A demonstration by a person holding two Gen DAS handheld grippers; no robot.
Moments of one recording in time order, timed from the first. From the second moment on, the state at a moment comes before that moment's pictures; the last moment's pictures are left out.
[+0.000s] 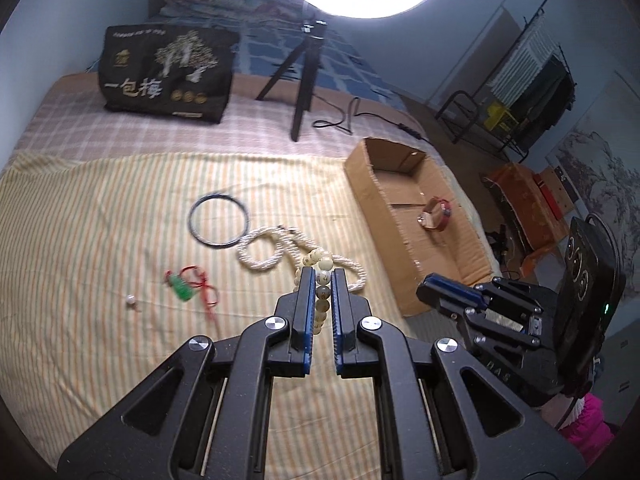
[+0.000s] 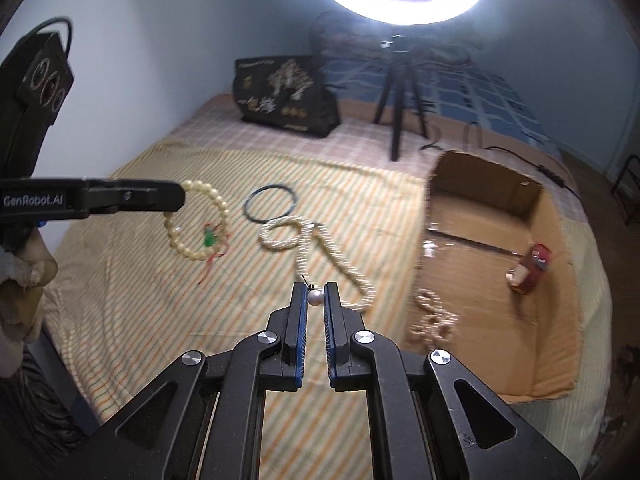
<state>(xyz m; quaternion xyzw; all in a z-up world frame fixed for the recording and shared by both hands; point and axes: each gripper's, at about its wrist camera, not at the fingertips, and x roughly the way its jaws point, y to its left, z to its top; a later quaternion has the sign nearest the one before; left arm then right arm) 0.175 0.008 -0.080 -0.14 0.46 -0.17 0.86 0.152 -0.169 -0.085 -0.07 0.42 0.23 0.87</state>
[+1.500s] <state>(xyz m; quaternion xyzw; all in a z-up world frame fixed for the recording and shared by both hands) 0.200 -0.162 -0.079 -0.09 0.46 -0.26 0.84 0.228 -0.294 -0.071 0.06 0.41 0.13 0.90</state>
